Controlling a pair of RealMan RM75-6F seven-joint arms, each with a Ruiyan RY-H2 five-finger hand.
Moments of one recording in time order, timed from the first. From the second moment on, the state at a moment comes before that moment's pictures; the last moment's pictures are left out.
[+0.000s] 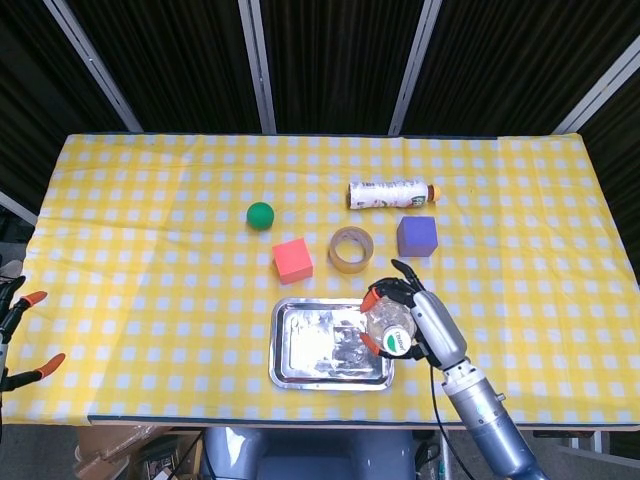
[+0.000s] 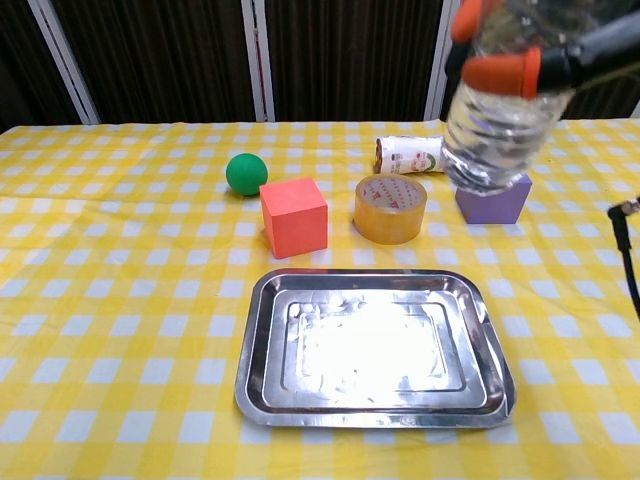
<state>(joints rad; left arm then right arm) -0.02 -1.07 -0.03 -1.70 1.55 1.58 -0.11 0.39 -1.26 0.22 -2.15 -1.37 1.17 0.19</state>
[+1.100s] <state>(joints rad) -0.02 -1.08 -0.03 -1.70 1.55 1.58 -0.10 0.34 -0.99 0.27 -2.31 -1.37 1.22 0.29</state>
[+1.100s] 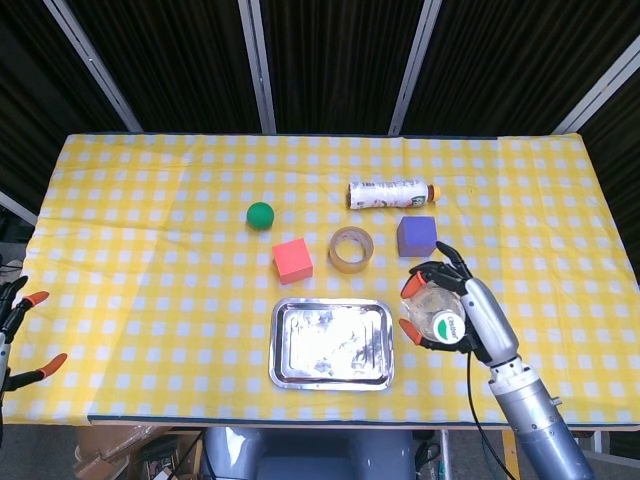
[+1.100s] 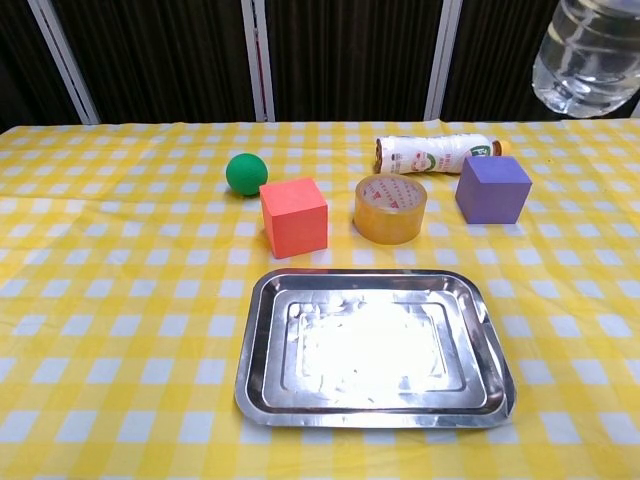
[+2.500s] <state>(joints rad) -0.04 -1.12 -0.03 -1.69 1.55 1.55 -0.02 0.30 -1.09 0.15 -1.91 -1.33 1.09 0.66</state>
